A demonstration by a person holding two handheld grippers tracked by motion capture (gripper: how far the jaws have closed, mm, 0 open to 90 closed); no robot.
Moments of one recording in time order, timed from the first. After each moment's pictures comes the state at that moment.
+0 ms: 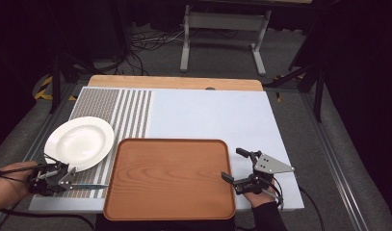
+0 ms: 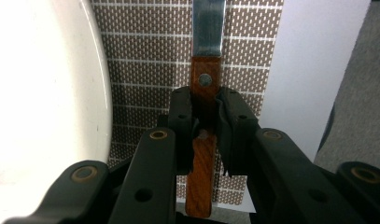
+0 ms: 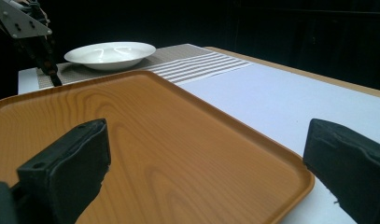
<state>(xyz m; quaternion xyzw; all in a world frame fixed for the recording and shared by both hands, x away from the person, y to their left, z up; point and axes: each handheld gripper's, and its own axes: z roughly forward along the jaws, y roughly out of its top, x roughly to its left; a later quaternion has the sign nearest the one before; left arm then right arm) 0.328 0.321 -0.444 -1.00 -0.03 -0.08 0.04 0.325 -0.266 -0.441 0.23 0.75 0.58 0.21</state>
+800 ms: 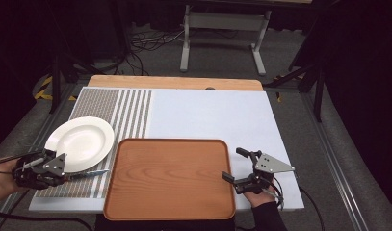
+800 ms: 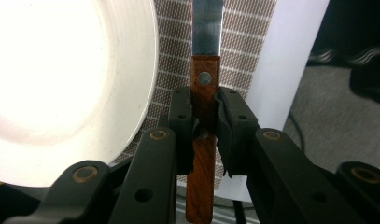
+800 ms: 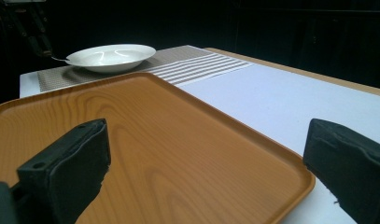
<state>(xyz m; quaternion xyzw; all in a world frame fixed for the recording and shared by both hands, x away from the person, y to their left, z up) 0.326 0.328 -0.393 -0.99 -0.12 -0.06 -0.05 0.326 -0.267 -0.441 0.23 0.75 0.59 0.20</state>
